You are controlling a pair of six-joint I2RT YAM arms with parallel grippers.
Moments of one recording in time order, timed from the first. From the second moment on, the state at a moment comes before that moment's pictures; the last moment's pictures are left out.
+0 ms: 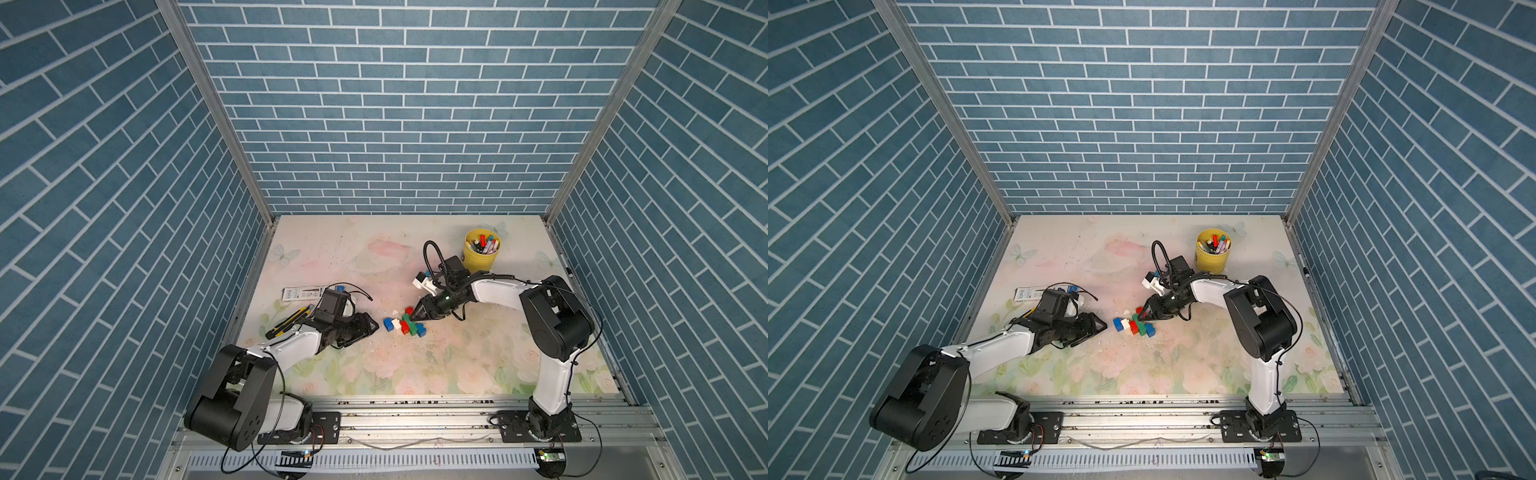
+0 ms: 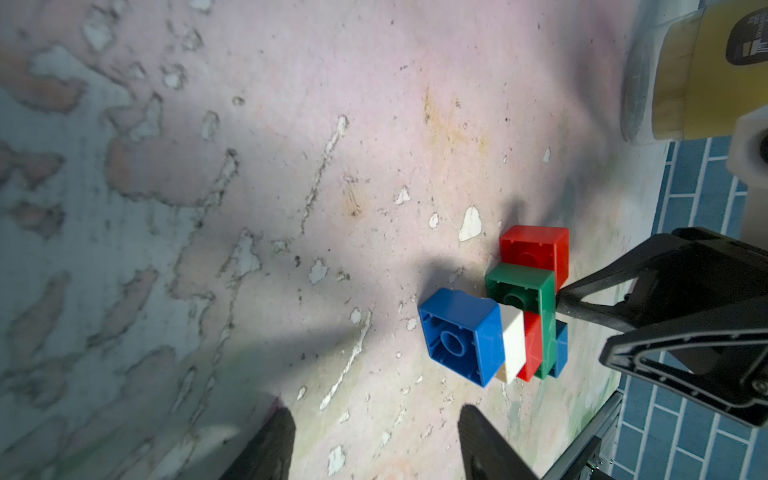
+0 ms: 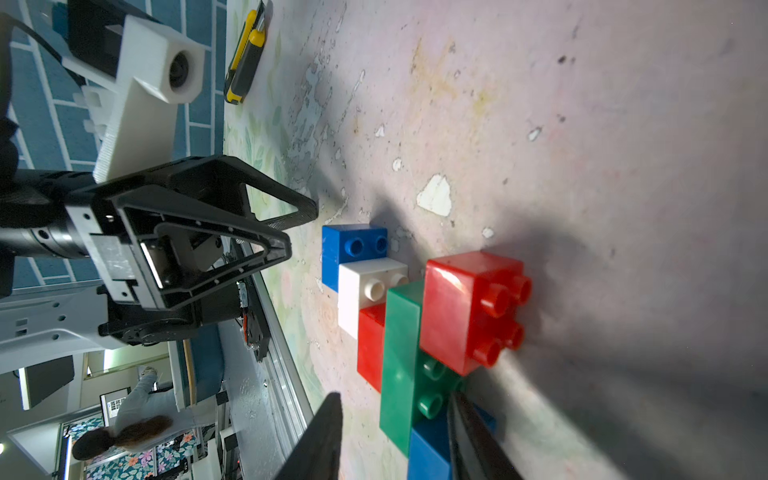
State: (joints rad) left arm -0.34 1.34 0.48 -0.12 0.43 -0.70; right arm 0.59 1.92 1.14 -0.40 -0.86 0.21
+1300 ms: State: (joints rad) left arm -0.34 1.31 0.49 -0.17 0.41 -0.69; right arm 0.79 1.74 0.93 -0.27 -0.22 0.44
